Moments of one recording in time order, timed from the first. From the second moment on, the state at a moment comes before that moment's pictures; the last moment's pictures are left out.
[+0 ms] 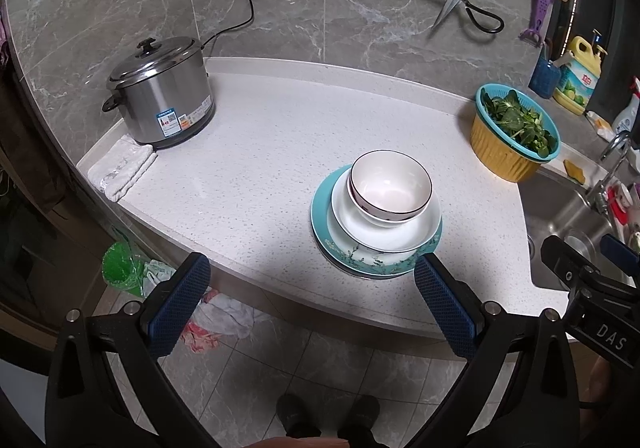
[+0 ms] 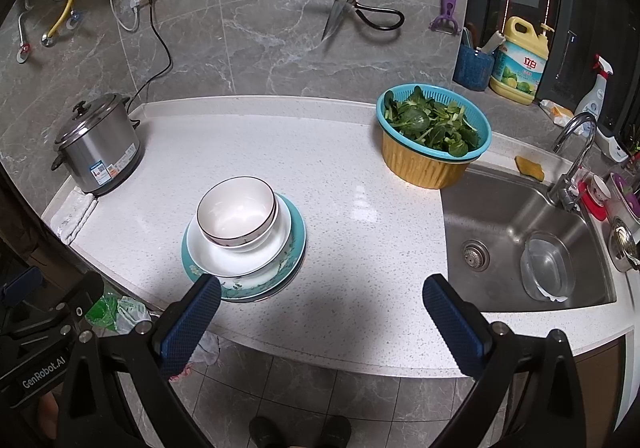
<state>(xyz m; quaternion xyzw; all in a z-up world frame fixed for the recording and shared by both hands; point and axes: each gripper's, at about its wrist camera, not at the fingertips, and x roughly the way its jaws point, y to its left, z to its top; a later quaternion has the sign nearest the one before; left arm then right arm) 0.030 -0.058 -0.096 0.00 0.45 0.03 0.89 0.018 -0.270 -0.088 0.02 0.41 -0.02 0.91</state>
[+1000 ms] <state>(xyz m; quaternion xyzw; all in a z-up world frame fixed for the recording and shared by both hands) 0.032 -0.063 -0.100 0.00 0.45 0.03 0.89 0.021 -0.273 -0.090 0.02 0.42 -0.02 0.91</state>
